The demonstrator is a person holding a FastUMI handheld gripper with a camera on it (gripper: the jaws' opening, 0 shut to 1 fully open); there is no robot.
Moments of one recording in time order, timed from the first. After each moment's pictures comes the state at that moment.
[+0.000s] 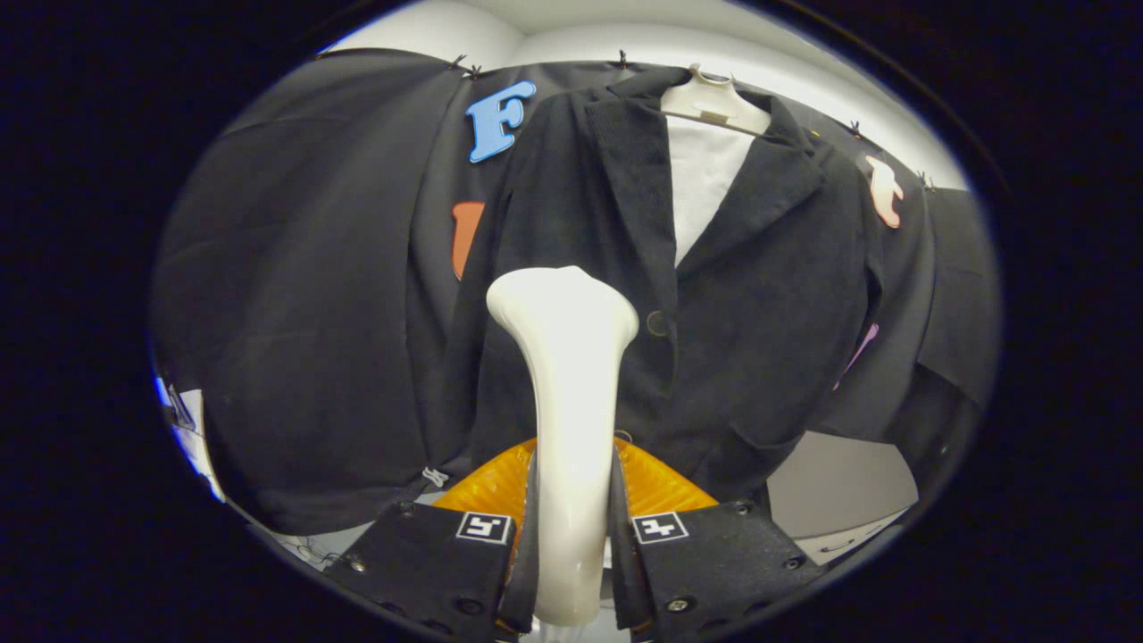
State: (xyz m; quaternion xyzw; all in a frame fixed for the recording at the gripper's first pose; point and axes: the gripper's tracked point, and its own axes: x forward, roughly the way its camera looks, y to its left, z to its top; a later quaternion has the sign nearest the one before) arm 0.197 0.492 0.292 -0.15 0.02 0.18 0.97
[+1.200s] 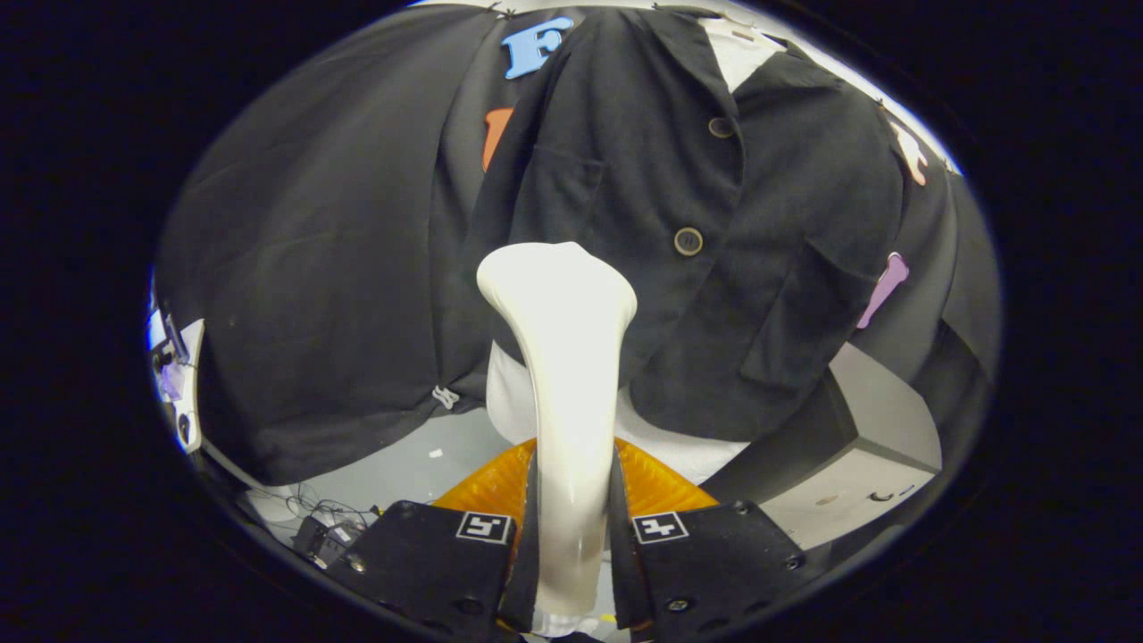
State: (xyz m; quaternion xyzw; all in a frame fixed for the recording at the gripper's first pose) arm 0.208 0.475 0.122 -0.19 0.14 0.19 0.95
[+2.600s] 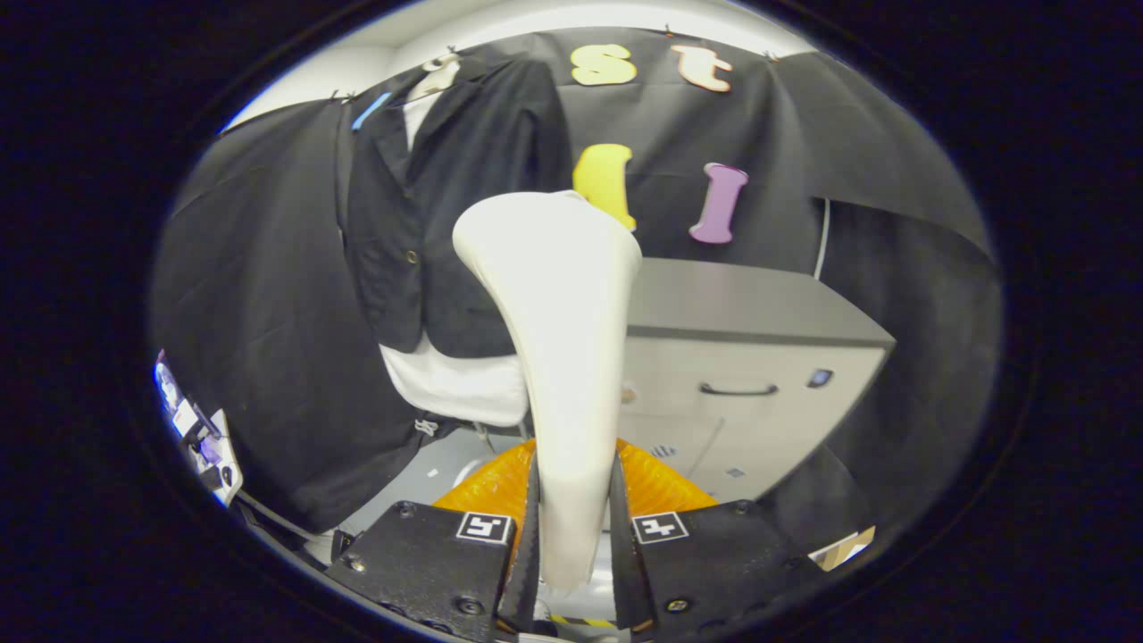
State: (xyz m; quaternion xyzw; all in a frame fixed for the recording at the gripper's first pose) arm 0.086 0.104 0.123 0.01 0.13 0.13 0.98
